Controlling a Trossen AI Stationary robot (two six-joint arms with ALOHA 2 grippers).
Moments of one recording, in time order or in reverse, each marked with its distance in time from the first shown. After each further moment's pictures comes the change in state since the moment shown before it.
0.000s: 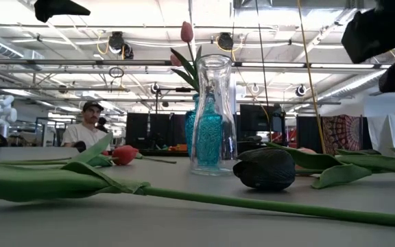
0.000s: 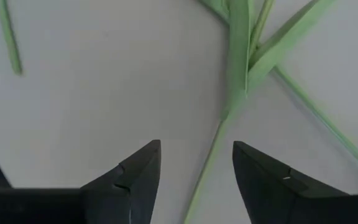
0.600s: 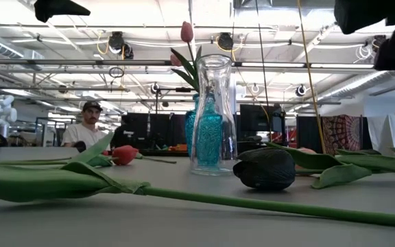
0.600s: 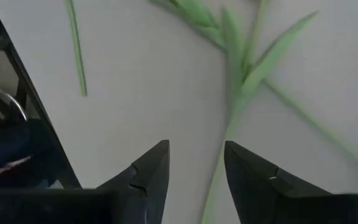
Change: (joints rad) left arm 0.000 0.000 0.000 0.000 0.000 0.000; right arm -0.037 -0.159 0.000 -0.001 -0.012 0.053
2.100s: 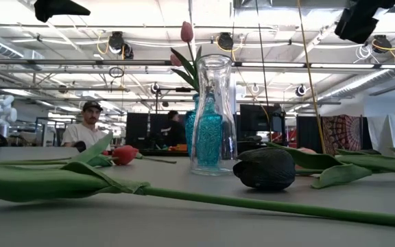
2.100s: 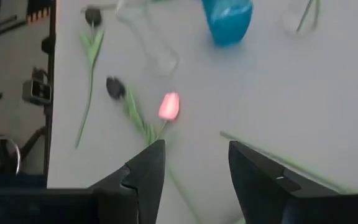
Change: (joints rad) left arm 0.000 0.000 0.000 0.000 0.000 0.000; right arm -0.486 -0.617 -0.001 -0.213 0.021 -0.648
